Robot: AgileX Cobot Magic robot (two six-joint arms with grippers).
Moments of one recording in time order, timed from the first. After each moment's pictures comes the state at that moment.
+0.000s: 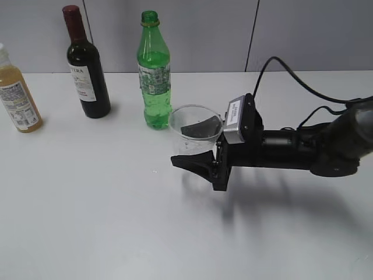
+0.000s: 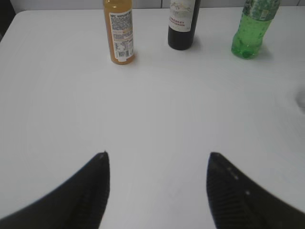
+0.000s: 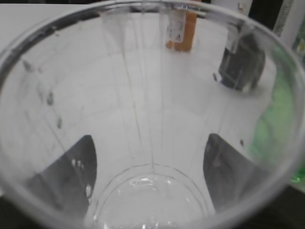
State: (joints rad) left arm 0.00 0.00 -0.49 -0.15 1.08 0.14; right arm 0.35 2.19 -0.89 -1.11 -1.21 0.29
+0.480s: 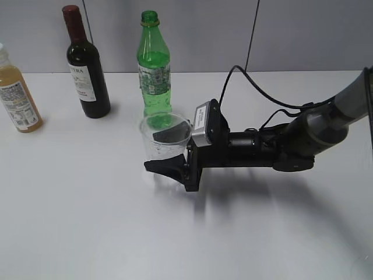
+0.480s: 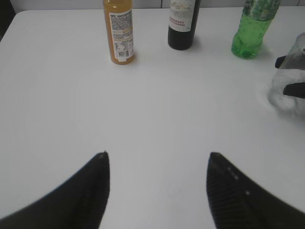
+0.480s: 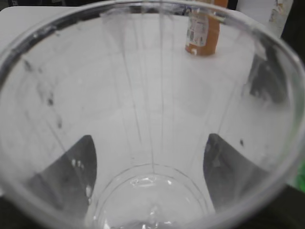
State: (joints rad) left arm 0.00 0.00 -0.49 -0.15 1.08 0.14; right arm 0.44 2.35 -1.10 -1.14 -1.21 0.36
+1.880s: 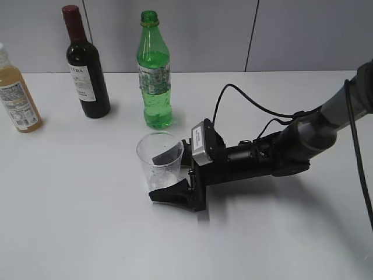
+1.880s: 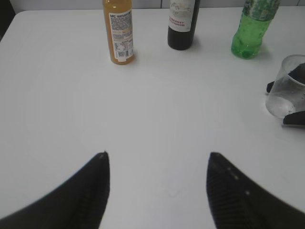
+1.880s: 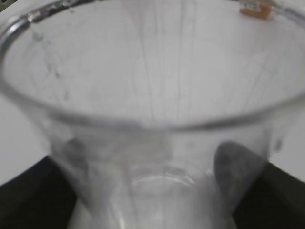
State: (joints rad) left arm 0.00 0.00 -0.49 -0.15 1.08 0.14; right arm 0.43 2.45 -1.17 -1.33 -1.21 0.45
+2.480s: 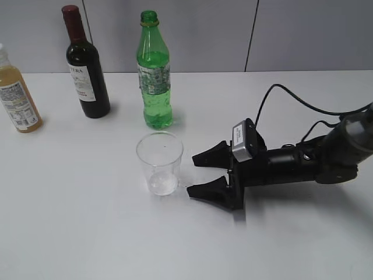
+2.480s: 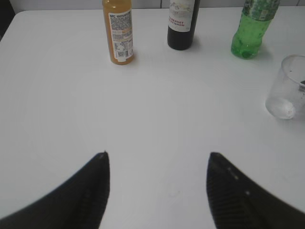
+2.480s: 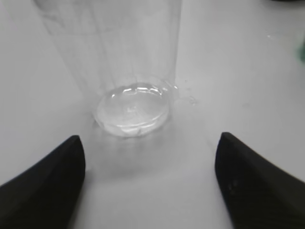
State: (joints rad) left arm 0.00 0.00 -0.49 -0.15 1.08 0.14; right arm 0.27 2.38 -1.00 -1.34 -1.20 0.44
